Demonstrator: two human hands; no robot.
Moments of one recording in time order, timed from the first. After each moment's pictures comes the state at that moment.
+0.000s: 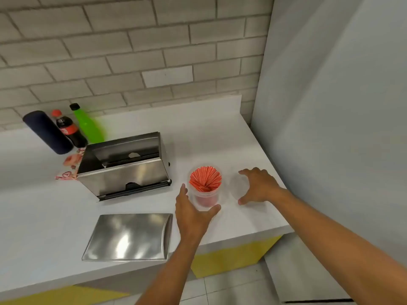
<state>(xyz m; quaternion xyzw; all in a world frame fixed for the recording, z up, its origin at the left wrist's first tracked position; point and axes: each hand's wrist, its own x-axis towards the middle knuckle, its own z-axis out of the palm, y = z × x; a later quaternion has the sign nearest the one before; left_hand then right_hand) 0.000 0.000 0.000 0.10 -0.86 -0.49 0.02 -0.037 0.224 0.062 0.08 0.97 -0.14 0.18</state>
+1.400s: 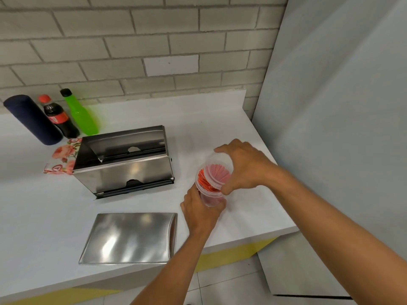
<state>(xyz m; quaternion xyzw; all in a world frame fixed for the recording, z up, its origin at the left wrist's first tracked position) -0.028 0.004 -0.030 0.03 -0.88 -0.47 0.09 -0.056 0.146 0.161 -0.04 0.98 -0.14 0.13</state>
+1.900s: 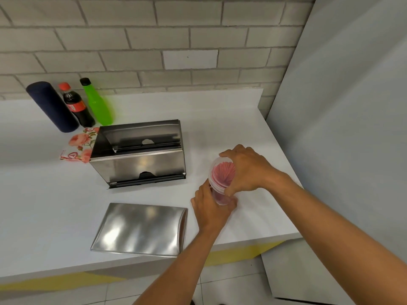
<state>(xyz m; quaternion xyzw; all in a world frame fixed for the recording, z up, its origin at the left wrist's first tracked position) -0.029 0.004 -0.033 0.04 -0.88 -0.47 0.09 -0.070 0.121 0.136 -0.05 0.98 -0.12 0.16</state>
